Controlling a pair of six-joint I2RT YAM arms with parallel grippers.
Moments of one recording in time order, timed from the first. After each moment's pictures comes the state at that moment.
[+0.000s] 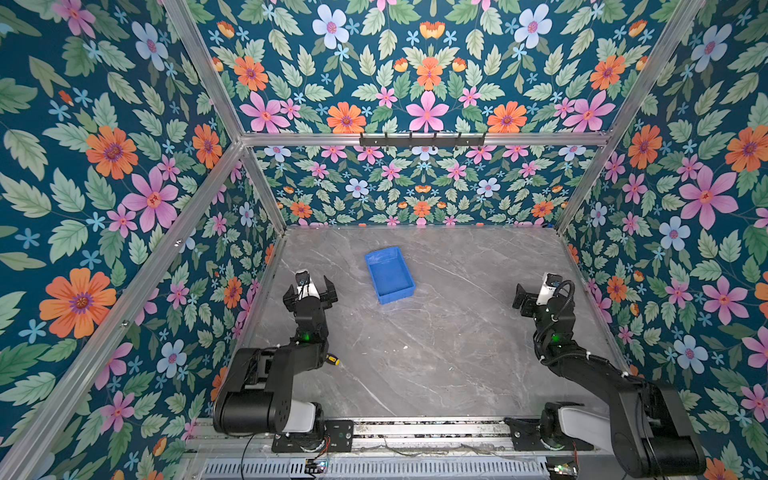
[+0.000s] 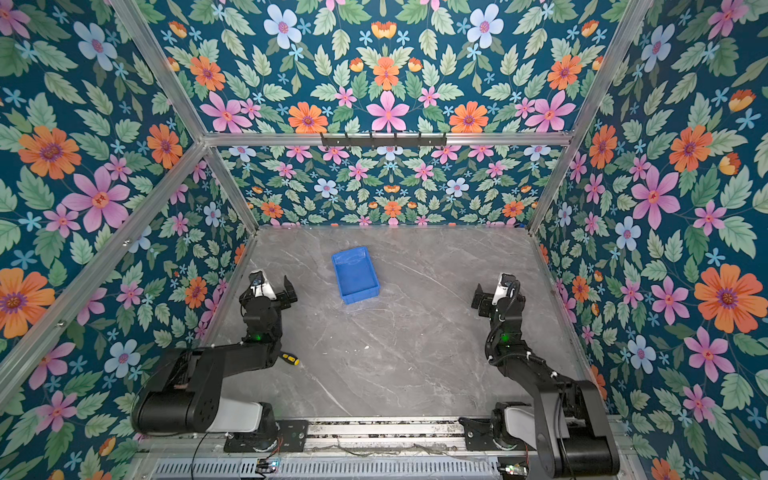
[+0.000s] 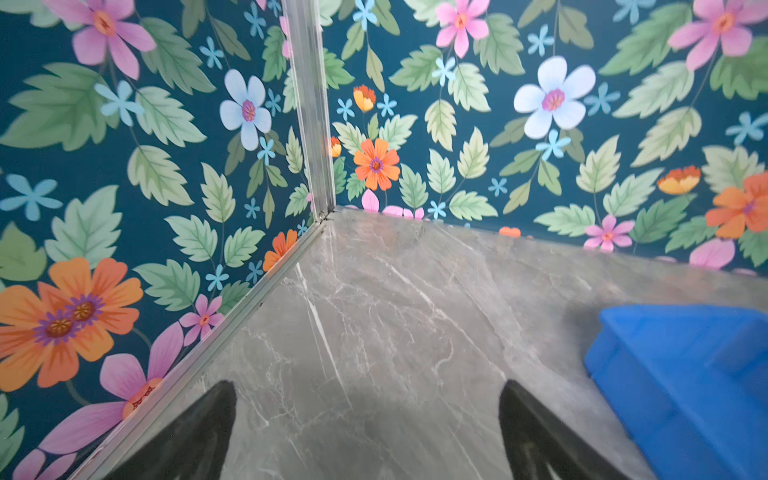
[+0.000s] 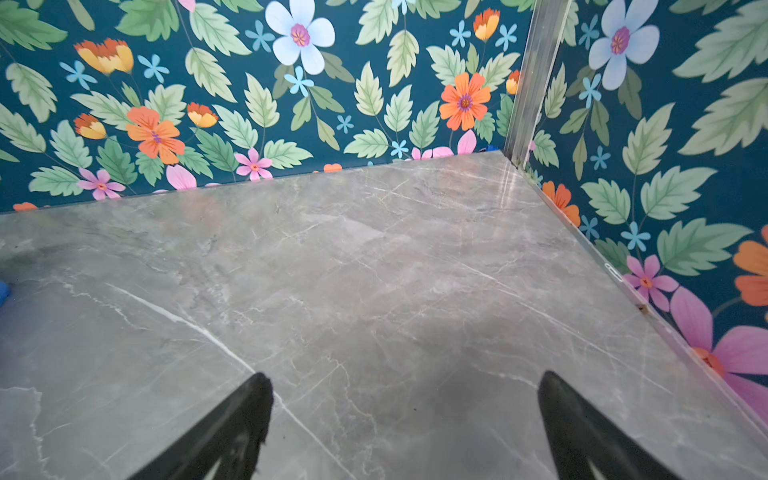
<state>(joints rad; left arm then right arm) -0.08 1.36 0.34 0.90 -0.41 -0.07 0.03 1.16 0.31 0.61 0.14 0.10</state>
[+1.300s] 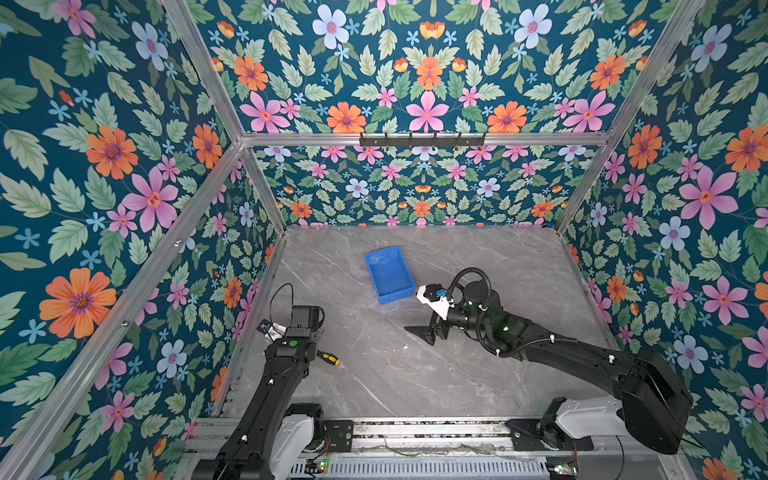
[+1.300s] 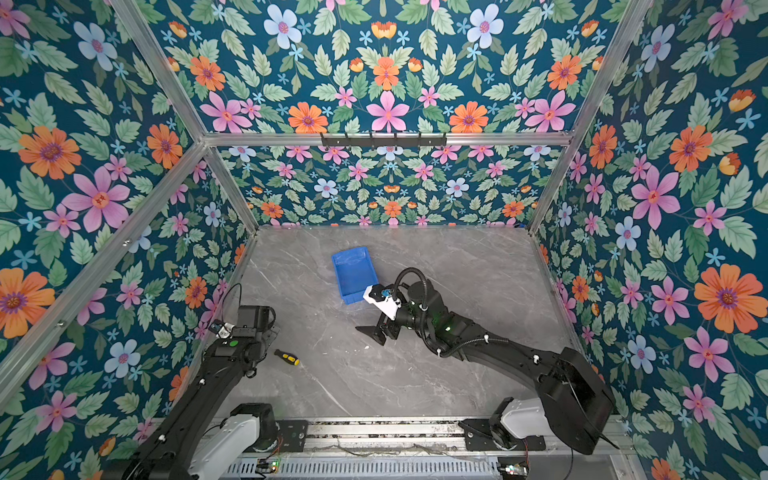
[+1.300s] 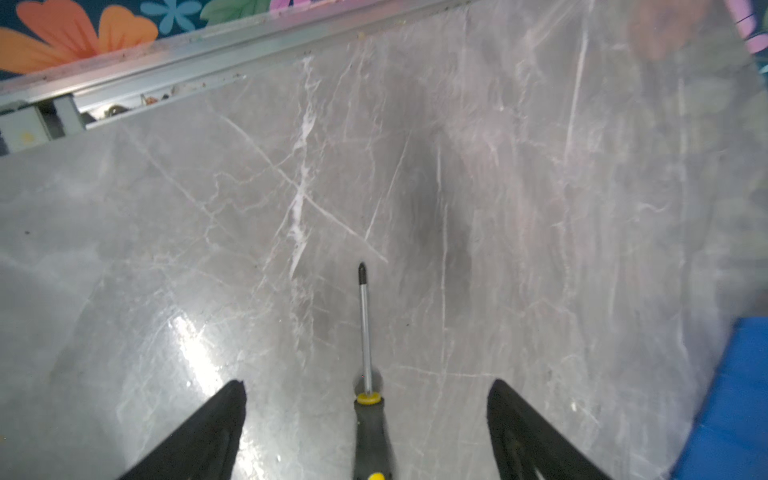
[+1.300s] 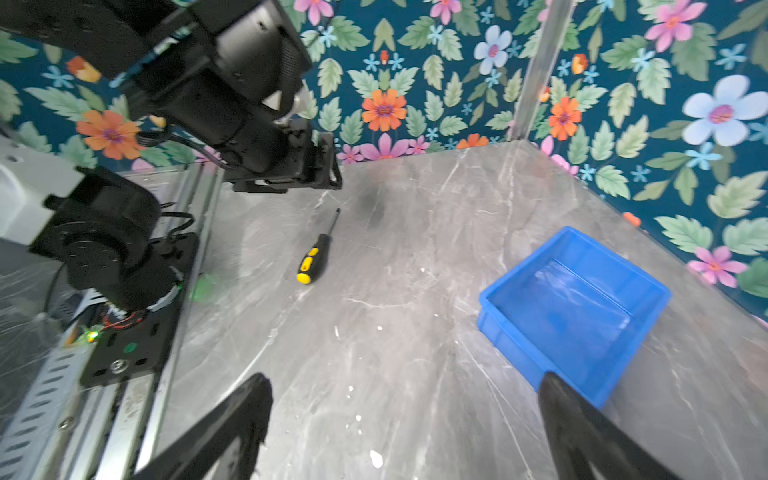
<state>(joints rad) -0.08 0.93 0.55 -0.73 -0.41 -1.07 0.80 1.36 0.81 0.25 -0.45 -0.20</state>
